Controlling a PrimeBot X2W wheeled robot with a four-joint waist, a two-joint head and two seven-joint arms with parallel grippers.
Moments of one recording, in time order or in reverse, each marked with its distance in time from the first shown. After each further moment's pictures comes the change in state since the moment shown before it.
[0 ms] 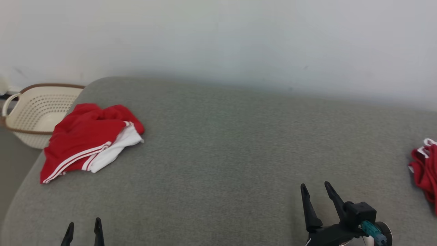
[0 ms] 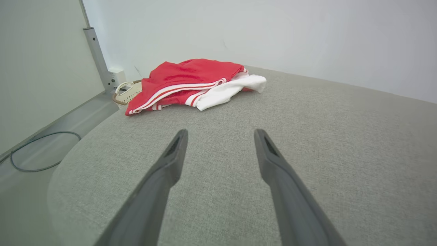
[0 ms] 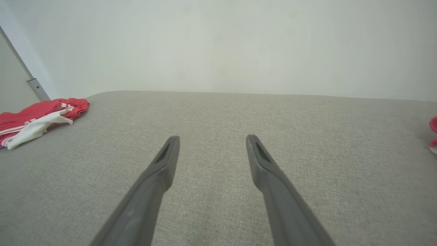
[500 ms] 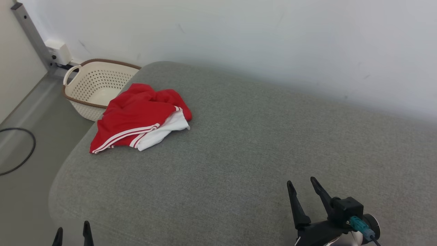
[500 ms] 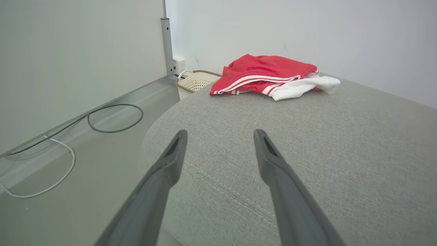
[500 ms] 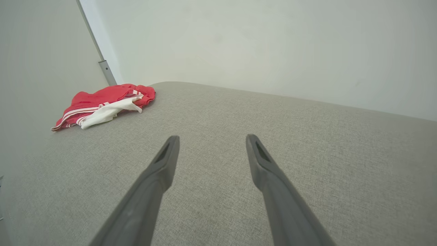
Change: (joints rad) left arm -0.005 0.000 0.052 0.016 -0.029 -0.009 0.000; right arm -0.030 -0.010 0.076 0.009 0.020 0.000 0.000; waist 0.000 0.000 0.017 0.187
